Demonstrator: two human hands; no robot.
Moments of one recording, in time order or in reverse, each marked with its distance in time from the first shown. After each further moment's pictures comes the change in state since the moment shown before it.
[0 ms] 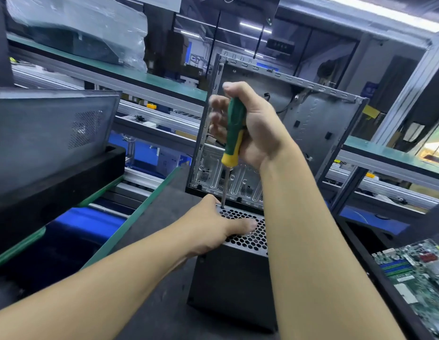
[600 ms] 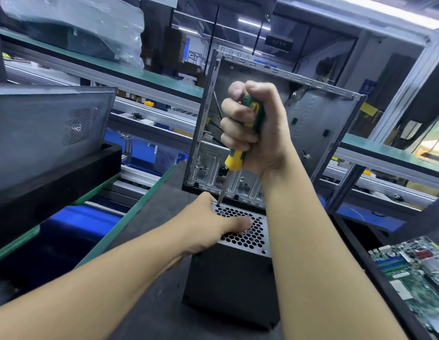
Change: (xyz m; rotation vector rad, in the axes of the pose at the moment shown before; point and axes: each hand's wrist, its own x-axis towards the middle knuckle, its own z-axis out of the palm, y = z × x) left_hand -0.003 0.003 0.001 0.022 0.022 -0.018; right_hand -0.012 0.004 -0.017 0.187 -0.289 -0.072
